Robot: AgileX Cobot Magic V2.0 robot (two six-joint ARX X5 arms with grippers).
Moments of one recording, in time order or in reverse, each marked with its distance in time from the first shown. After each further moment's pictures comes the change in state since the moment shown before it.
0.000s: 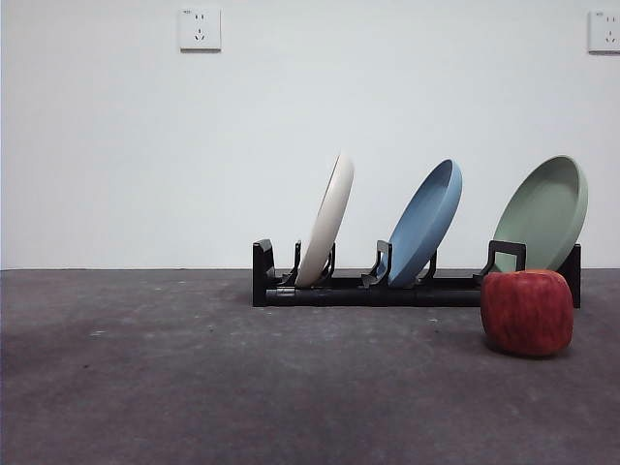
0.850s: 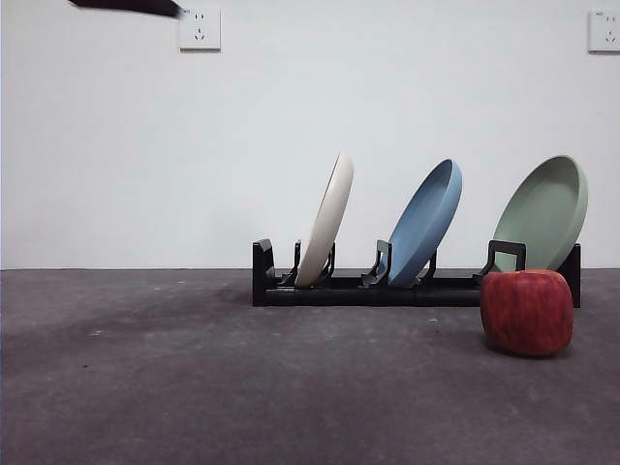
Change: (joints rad) left arm -0.323 0.632 0.293 0.507 -0.226 -0.080; right arm 0.000 0.013 0.000 -0.002 0.000 0.021
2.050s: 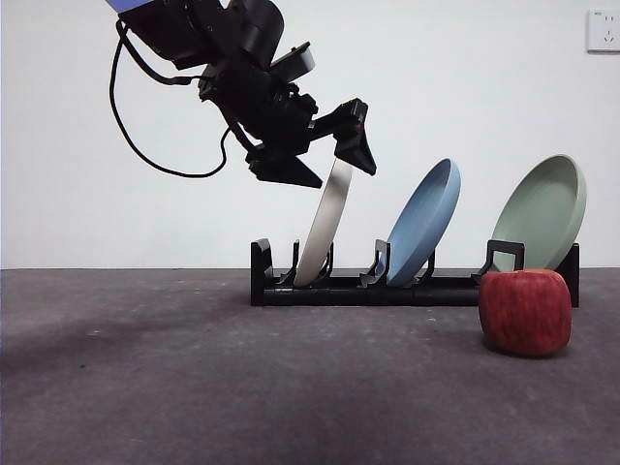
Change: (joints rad) left arm -0.149 0.827 0.508 0.209 -0.209 -0.011; right arm 0.000 0.043 0.000 -0.001 0.000 0.008
